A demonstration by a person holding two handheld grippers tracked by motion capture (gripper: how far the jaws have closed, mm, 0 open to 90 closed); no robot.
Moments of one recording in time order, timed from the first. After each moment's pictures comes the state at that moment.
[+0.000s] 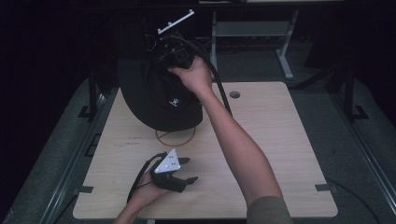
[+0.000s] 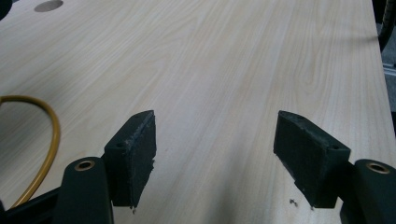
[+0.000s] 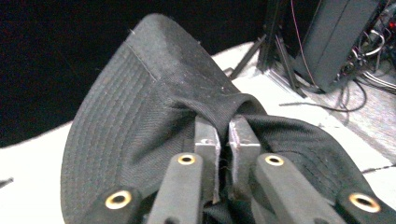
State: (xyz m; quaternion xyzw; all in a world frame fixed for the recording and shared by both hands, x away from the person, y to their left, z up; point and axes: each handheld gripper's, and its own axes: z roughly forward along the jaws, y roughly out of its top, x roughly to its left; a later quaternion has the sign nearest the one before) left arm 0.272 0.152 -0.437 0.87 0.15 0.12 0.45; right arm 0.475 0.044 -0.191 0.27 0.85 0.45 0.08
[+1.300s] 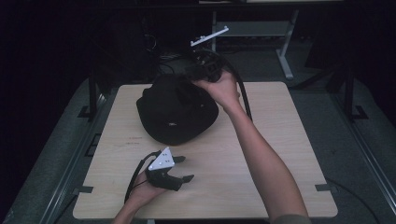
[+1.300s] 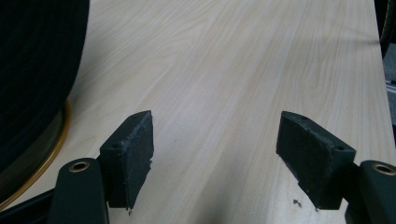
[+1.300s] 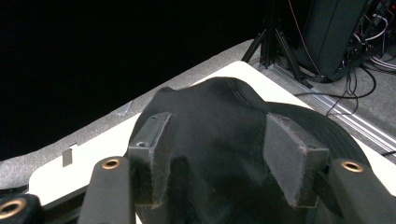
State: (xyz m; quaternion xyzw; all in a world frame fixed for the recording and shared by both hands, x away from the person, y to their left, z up) left arm 0.277 0.170 -0.437 0.86 0.20 0.10 0.47; right arm 0.463 -0.034 -0.224 0.29 0.82 0.48 0.05
